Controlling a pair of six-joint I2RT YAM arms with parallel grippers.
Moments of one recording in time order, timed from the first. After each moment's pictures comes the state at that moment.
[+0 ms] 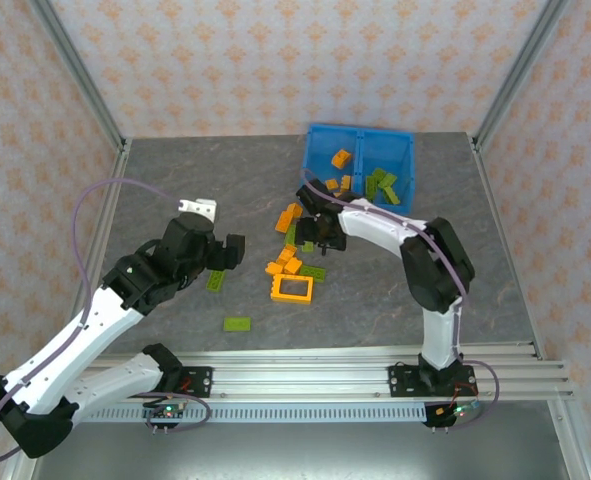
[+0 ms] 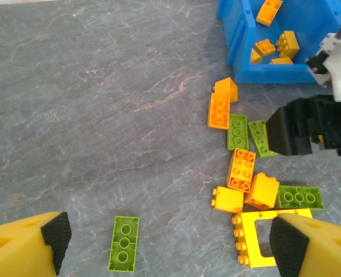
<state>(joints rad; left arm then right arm) -0.61 0.91 1.01 -0.83 -0.35 -0.38 0.65 1.96 1.44 -0.72 0.04 0.71</state>
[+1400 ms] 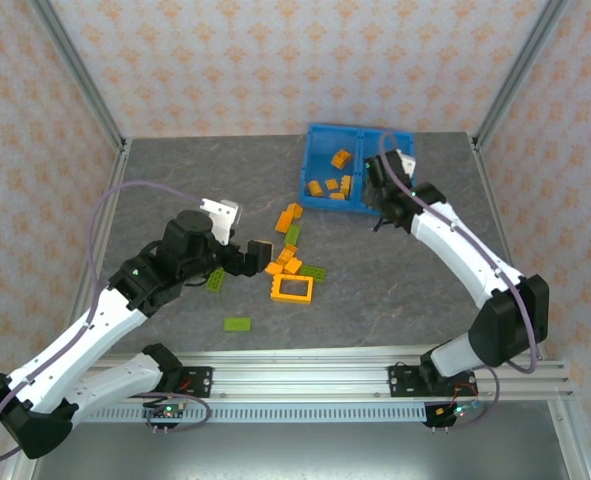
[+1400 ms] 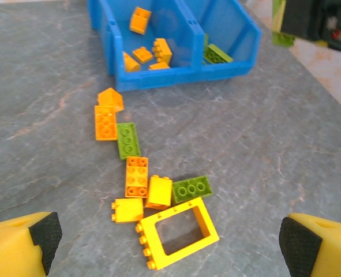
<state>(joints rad) -0.61 0.91 0.96 -0.61 0.04 -0.32 0.41 1.48 1.33 -0.72 0.35 0.64</state>
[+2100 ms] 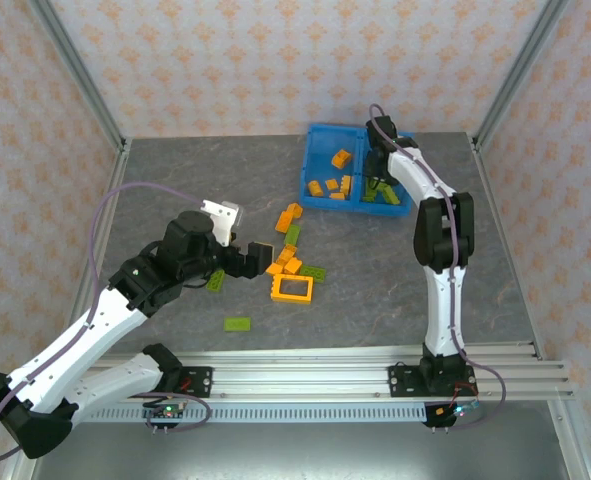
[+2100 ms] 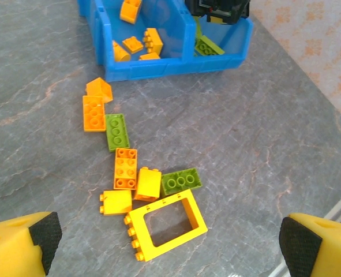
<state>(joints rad) -0.61 0.91 0.96 -0.63 0.04 -0.36 0.21 2.25 1.98 -0.81 0.23 0.51</state>
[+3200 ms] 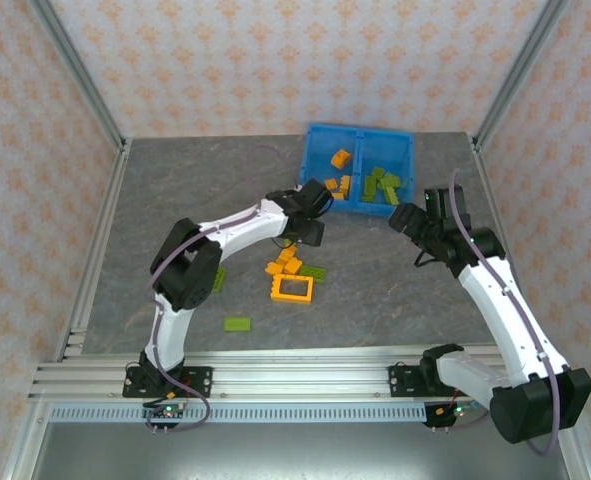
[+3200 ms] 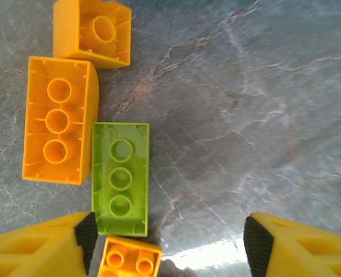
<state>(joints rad) -0.68 2.08 1.63 -0.76 -0.21 -0.50 0.21 1.04 1.04 -0.85 0.07 0.71</state>
